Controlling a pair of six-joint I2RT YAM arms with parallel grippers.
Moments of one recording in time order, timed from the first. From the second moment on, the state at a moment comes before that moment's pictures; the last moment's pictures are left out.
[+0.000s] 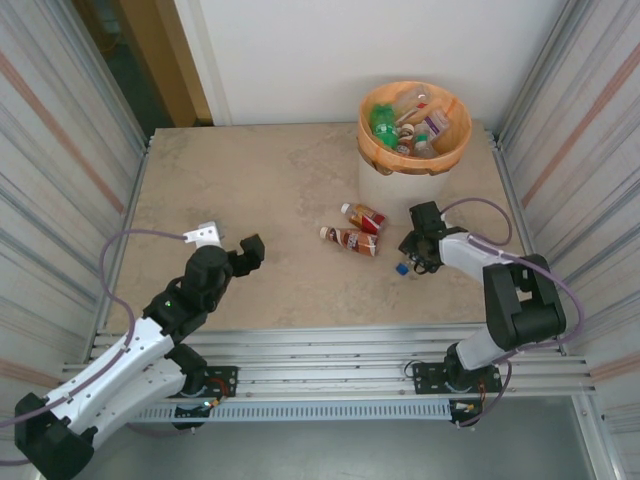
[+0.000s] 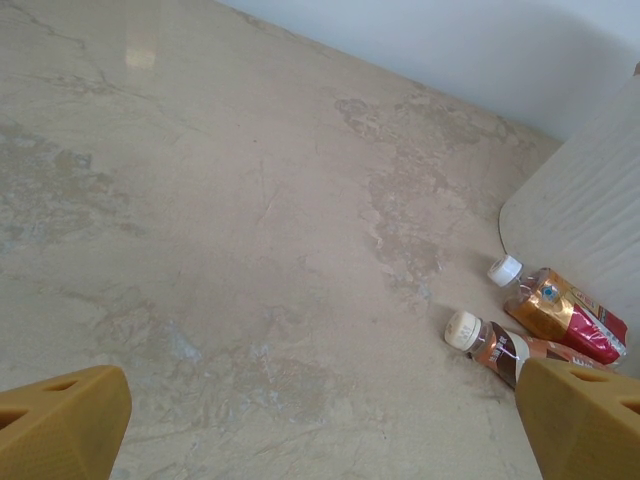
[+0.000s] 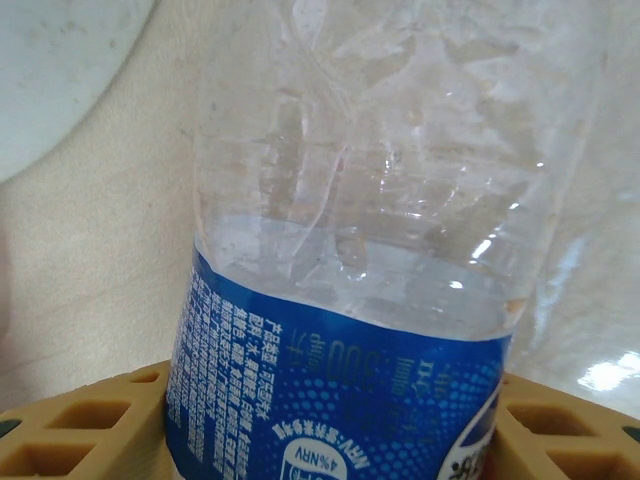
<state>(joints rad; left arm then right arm) -0.64 0.71 0.52 -0.26 -0.44 -0.63 0.25 1.50 0.77 -0.40 0.16 0.86</state>
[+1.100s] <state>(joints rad) -0.64 0.71 0.52 -0.26 -0.44 -0.63 0.09 1.47 1.82 -0.84 0.02 0.43</state>
